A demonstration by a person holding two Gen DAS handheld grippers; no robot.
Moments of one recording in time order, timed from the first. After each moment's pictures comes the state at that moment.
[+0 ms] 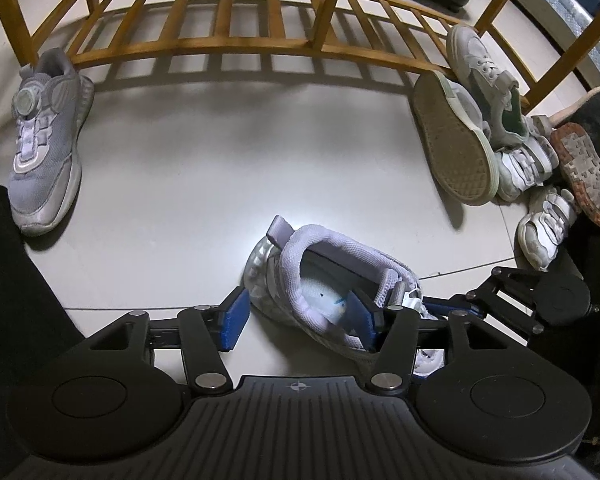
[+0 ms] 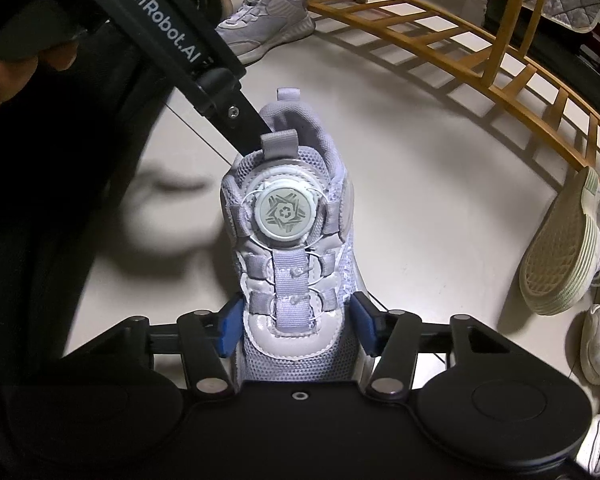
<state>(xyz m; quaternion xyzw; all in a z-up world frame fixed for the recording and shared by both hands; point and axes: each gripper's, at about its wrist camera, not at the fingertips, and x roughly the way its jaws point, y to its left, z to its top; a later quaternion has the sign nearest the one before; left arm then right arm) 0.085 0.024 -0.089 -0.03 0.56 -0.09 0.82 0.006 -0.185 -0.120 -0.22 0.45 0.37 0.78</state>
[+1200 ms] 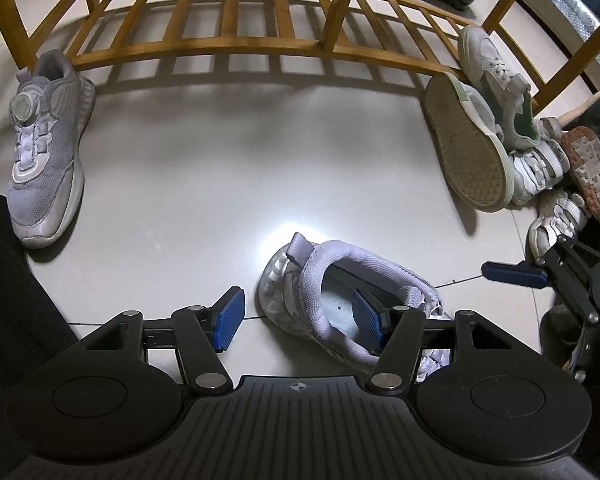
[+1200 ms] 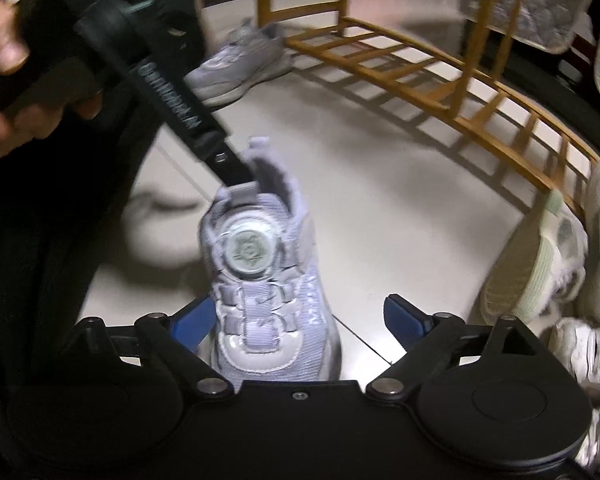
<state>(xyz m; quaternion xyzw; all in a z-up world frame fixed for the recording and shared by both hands) 0.095 0.032 -0.096 -0.03 0.56 -0.09 0.82 0.018 -0.204 -0.096 -0.18 0.43 0.35 0.81</state>
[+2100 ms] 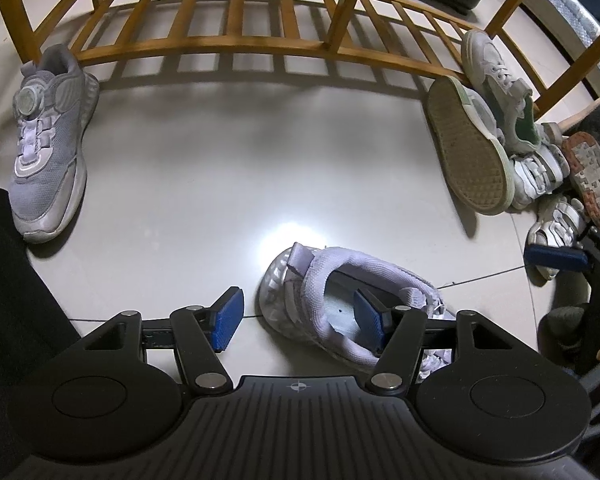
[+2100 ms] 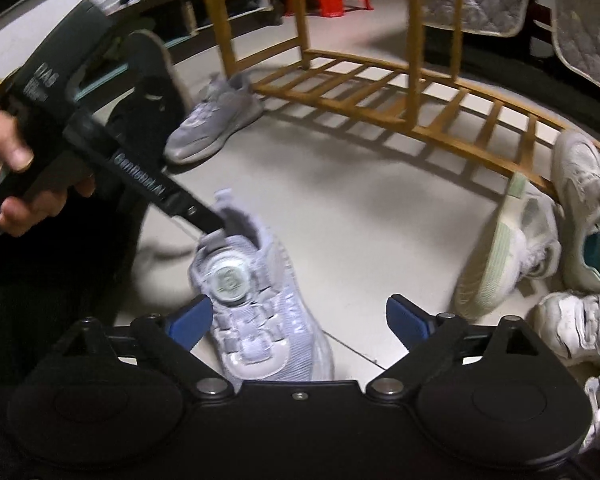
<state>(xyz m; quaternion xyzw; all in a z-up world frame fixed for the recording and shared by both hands) 0.093 0.034 -0.095 -0.04 0.56 -0.08 0.82 0.033 -0.245 -0.069 -0.09 0.42 0.34 0.83</state>
